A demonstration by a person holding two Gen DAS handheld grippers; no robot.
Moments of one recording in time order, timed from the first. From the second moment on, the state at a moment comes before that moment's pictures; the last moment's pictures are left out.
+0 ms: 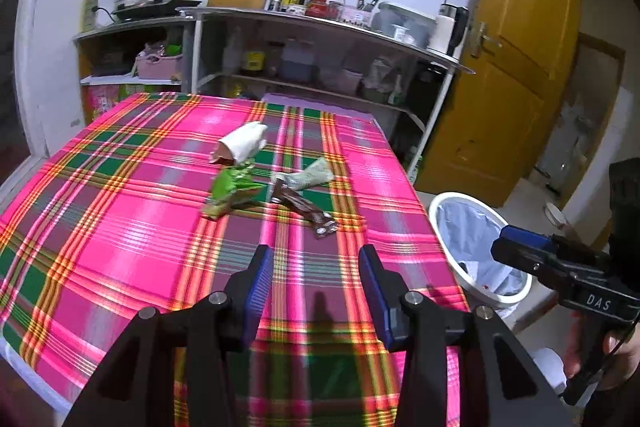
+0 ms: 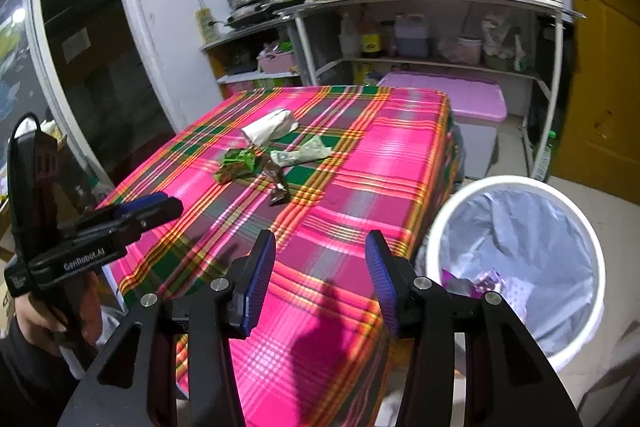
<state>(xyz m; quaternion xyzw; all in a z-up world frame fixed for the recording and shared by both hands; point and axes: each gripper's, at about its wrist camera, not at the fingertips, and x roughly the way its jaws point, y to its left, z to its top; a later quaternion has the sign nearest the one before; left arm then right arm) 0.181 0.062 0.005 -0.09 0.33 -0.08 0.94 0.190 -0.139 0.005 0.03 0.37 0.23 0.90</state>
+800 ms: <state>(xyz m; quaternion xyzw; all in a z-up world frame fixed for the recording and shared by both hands) 0.267 0.121 -0.021 -0.08 0.36 -0.06 0.93 0.279 -0.055 -0.036 -0.03 0.43 0.28 0.86</state>
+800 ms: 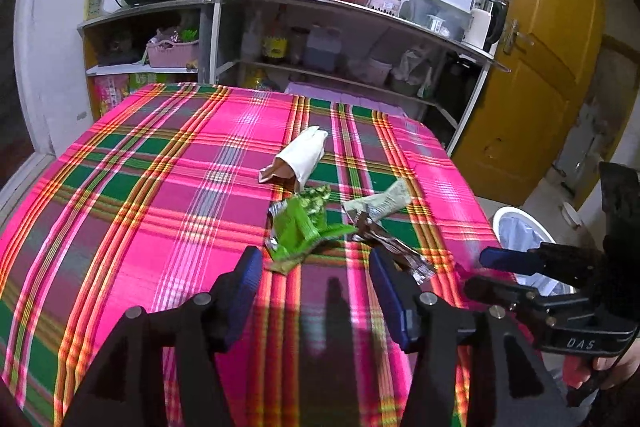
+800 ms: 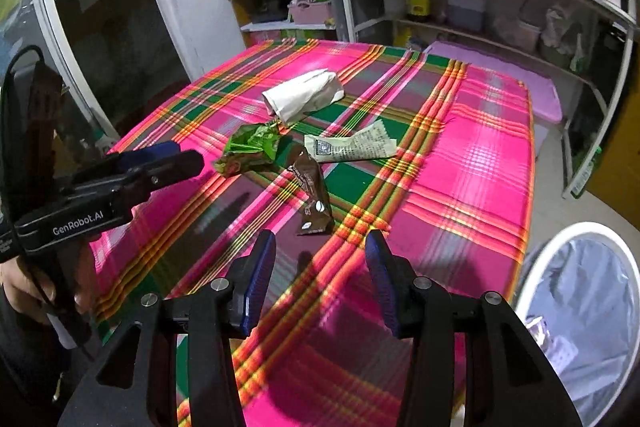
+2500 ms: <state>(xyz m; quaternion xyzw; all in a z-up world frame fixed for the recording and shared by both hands) 0.222 0.049 -0.002 -0.09 0.34 -0.13 0.93 0.210 -0.145 -0.011 0.04 0.39 0.21 0.89</state>
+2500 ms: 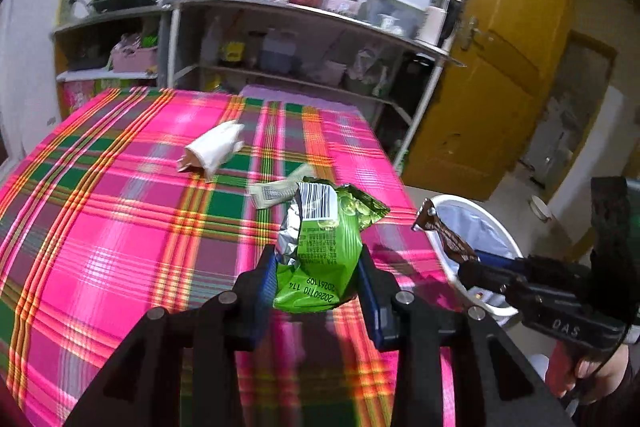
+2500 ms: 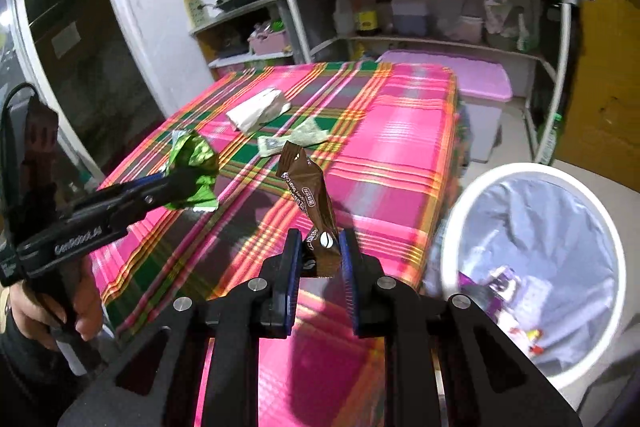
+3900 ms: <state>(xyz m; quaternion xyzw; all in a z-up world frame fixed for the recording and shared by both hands) 0.247 -0.141 -0.020 -0.02 0.38 -0.27 0.89 0.173 -0.301 -0.033 0.13 0.41 0.06 0.90</state>
